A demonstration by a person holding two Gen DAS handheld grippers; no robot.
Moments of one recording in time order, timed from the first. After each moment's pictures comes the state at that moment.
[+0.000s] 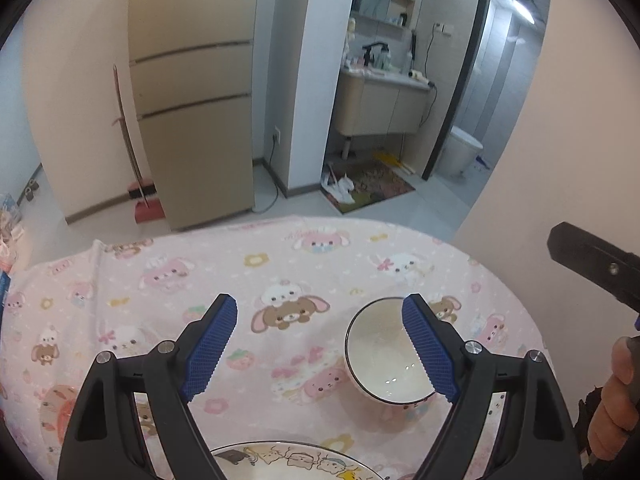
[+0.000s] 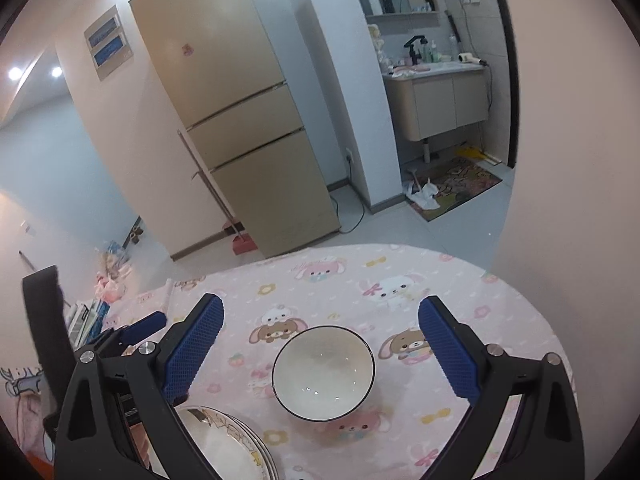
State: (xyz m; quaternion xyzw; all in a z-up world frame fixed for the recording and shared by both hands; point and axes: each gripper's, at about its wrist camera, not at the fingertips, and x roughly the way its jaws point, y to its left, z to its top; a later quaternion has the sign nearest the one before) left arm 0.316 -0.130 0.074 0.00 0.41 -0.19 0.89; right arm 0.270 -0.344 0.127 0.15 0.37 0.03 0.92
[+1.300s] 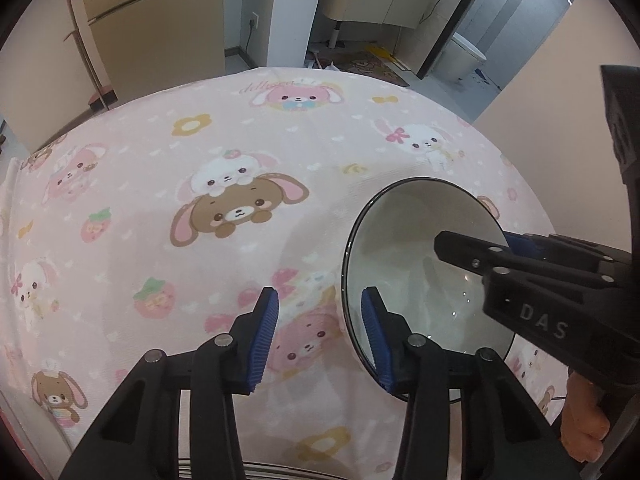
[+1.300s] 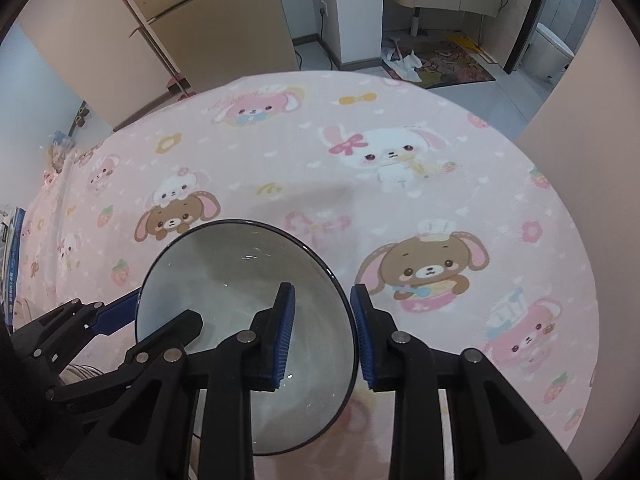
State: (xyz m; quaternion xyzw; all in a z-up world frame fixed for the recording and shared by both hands) left arm 0.354 -0.174 -0.042 0.02 0.57 -0.21 0.79; right arm 0.356 -0.326 -0.030 0.07 0.61 0.00 0.79
